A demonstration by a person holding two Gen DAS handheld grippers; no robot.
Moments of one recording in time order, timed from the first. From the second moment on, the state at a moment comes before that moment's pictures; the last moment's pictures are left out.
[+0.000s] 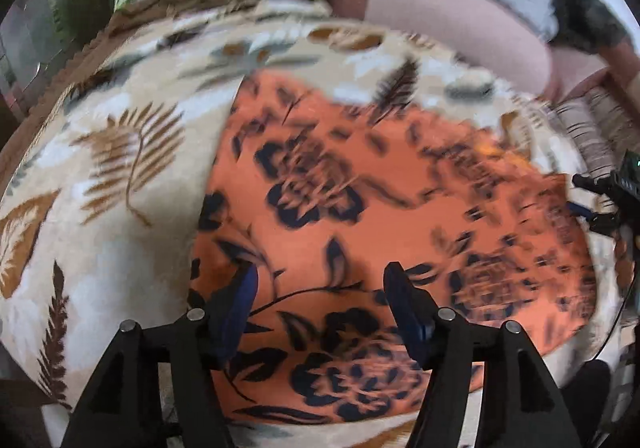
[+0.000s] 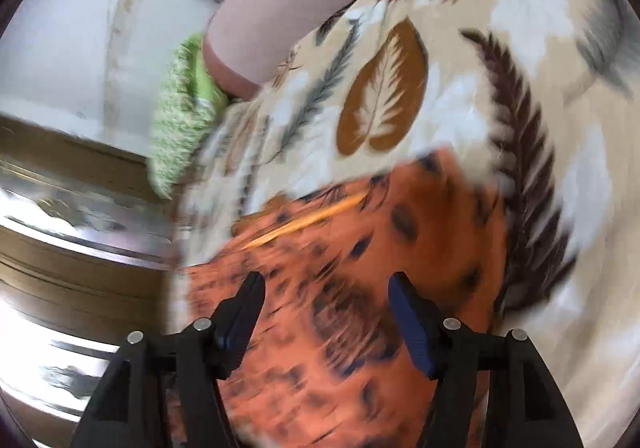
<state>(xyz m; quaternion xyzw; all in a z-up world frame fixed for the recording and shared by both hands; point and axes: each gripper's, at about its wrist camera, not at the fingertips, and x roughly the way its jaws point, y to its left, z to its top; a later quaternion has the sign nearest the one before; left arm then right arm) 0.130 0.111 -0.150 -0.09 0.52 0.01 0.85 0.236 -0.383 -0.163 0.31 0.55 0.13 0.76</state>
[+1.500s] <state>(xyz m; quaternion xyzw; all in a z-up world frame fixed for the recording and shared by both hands) 0.094 0.102 -0.142 -0.14 0.52 -0.01 0.84 0.095 -0.395 -0.176 0.19 0.62 0.07 0.76</state>
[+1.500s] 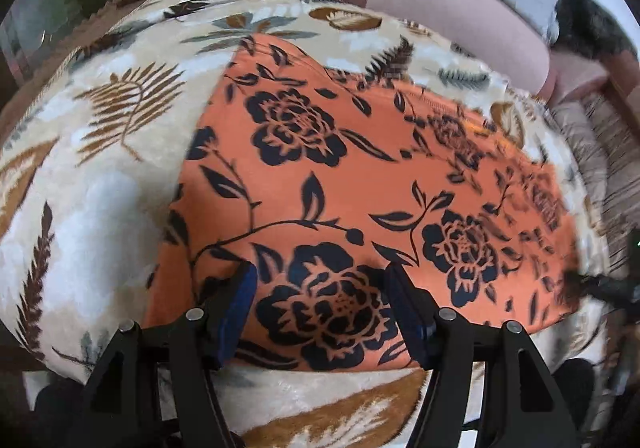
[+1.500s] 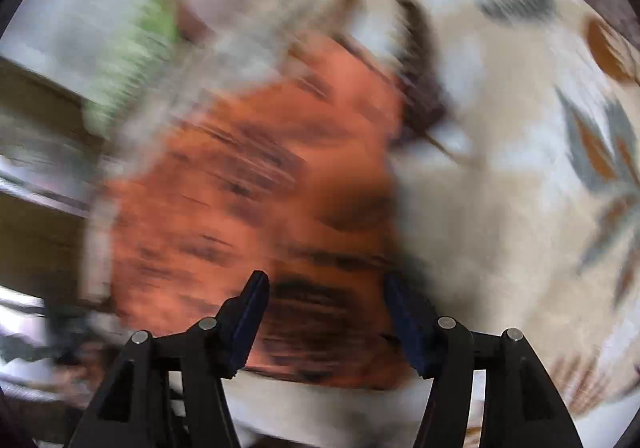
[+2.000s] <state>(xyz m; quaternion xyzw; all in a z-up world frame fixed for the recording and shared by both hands) 0.072 0.198 -0.167 -0.33 0.53 0.00 0.78 0.093 -0.322 -0.136 0.14 0.56 0.16 0.80</state>
